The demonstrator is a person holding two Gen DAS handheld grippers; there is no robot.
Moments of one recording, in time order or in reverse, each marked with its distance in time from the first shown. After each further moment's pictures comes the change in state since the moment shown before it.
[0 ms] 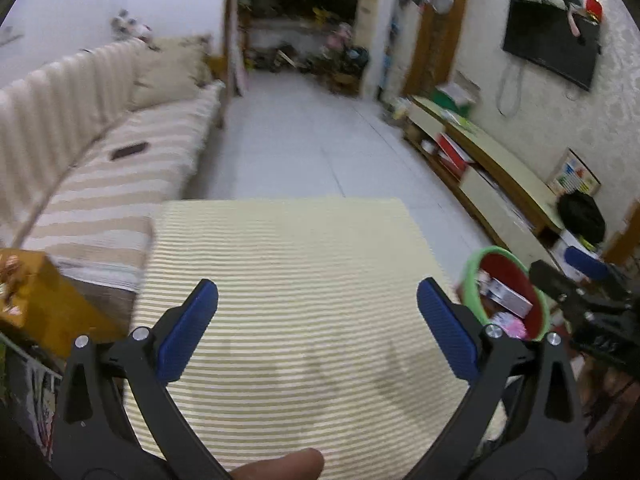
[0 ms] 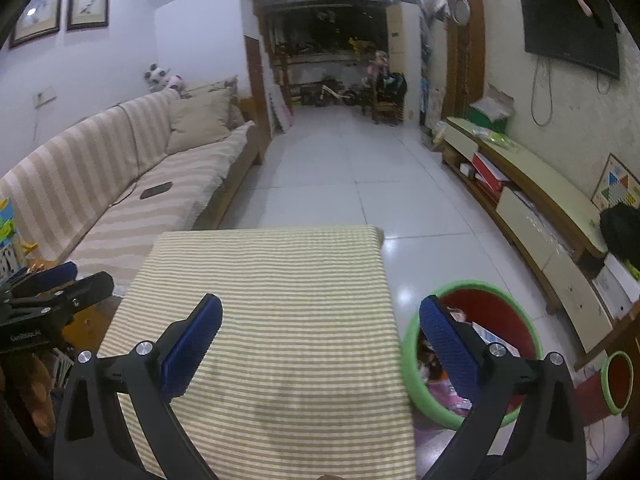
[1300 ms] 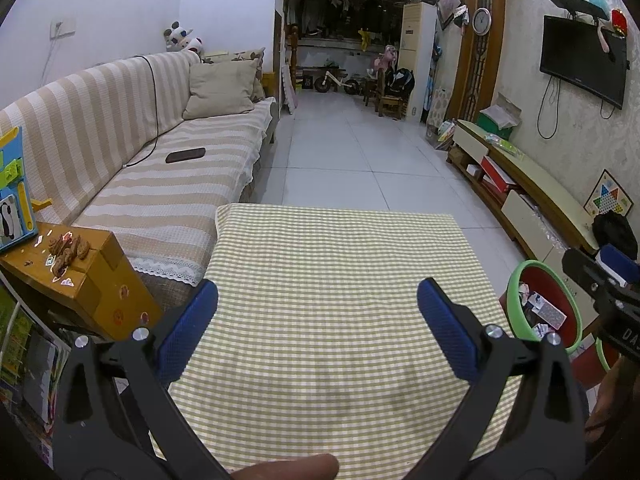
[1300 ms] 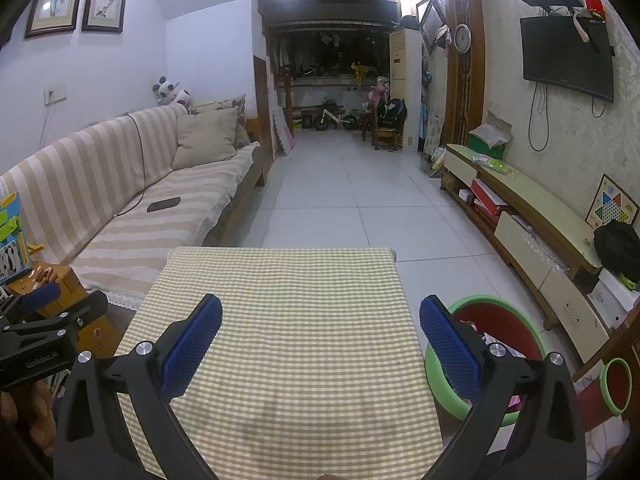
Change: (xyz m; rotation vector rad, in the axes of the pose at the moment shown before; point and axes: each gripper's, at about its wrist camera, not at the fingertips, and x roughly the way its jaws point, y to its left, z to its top) left arm -0.027 0.039 -0.024 -0.053 -0.057 0.132; right arm -0.011 0.048 -0.011 -0.017 -0.081 -0.031
